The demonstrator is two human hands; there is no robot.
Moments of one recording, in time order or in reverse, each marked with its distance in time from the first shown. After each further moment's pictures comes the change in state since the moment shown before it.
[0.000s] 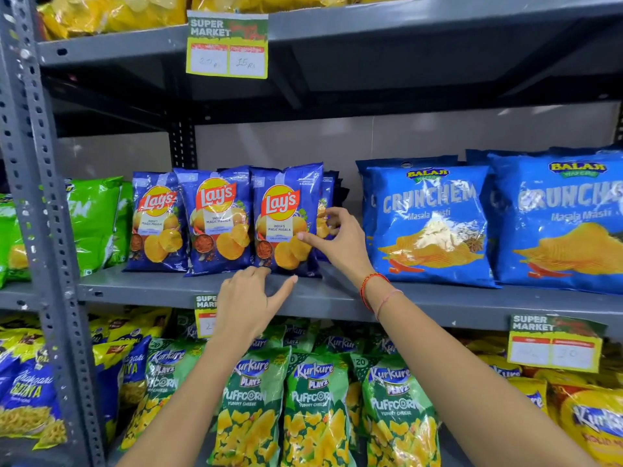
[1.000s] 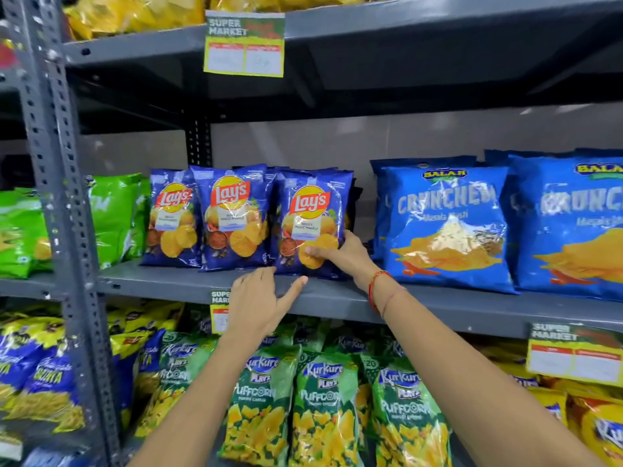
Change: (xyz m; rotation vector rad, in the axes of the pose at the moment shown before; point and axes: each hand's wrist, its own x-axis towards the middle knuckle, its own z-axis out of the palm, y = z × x) left_hand -0.007 0.001 -0.002 0.021 -0.090 -0.097; right_hand 0.007 0.017 0.017 0.131 -0.230 0.317
